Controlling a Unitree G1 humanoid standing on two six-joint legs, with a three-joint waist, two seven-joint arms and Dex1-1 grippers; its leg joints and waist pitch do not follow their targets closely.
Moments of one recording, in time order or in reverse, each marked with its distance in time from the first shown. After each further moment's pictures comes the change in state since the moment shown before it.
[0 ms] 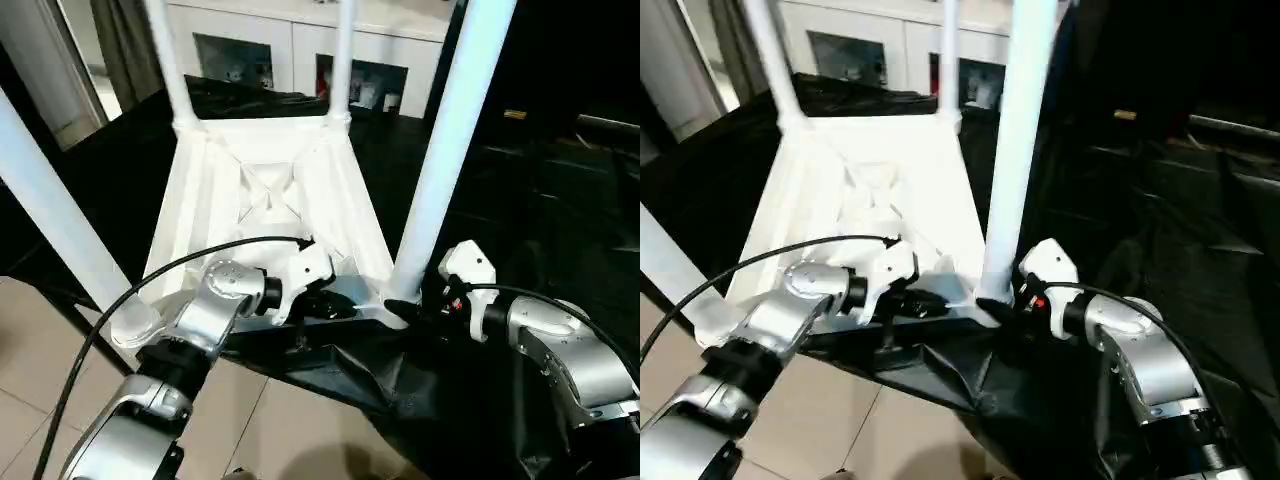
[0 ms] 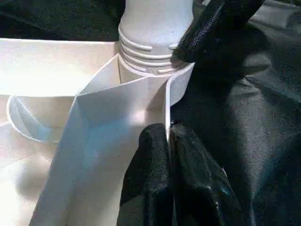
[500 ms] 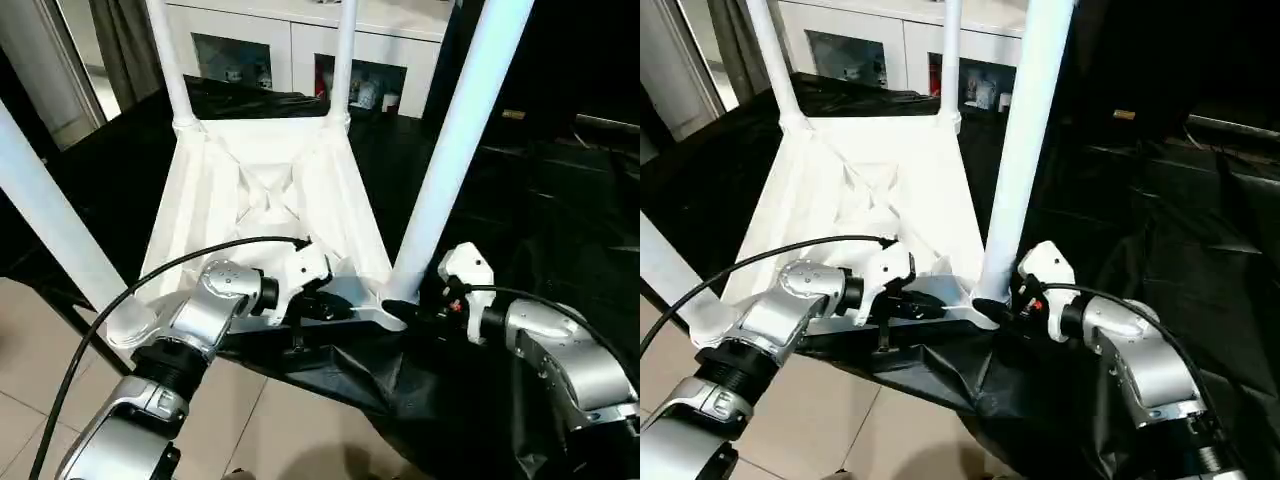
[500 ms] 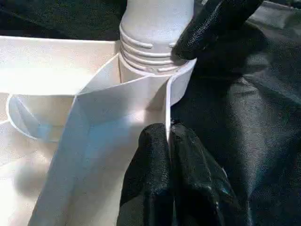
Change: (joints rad) left arm 0.002 0.005 0.004 -0.009 0.000 0.028 0.025; right arm 0.012 0.056 -0.023 0.013 0.010 0.001 -0.053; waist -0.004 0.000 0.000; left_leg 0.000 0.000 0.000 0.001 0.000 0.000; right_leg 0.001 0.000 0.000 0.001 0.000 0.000
